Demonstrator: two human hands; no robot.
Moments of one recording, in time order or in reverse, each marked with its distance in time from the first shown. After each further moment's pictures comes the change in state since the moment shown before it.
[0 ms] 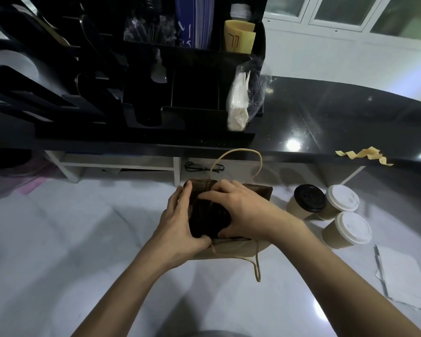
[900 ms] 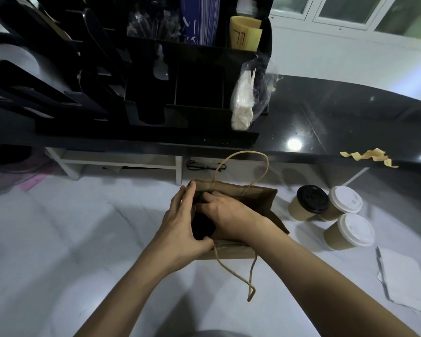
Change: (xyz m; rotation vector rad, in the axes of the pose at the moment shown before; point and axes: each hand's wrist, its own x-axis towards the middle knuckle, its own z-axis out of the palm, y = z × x) left_hand -0.003 -0.002 0.003 -0.006 0.005 0.039; right_hand 0.041 -0.007 0.043 -0.067 -0.092 -0.040
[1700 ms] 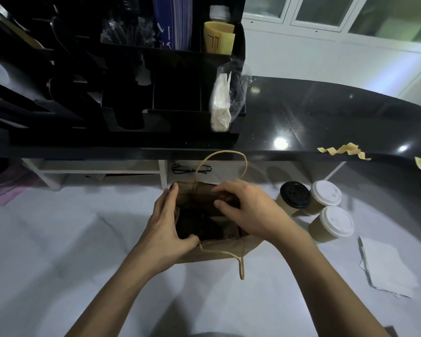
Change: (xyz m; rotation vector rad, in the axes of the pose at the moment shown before) left_hand 0.004 0.003 0.002 -0.001 0.010 -0.020; right_hand -0.077 0.025 -0.038 0.425 0.350 0.284
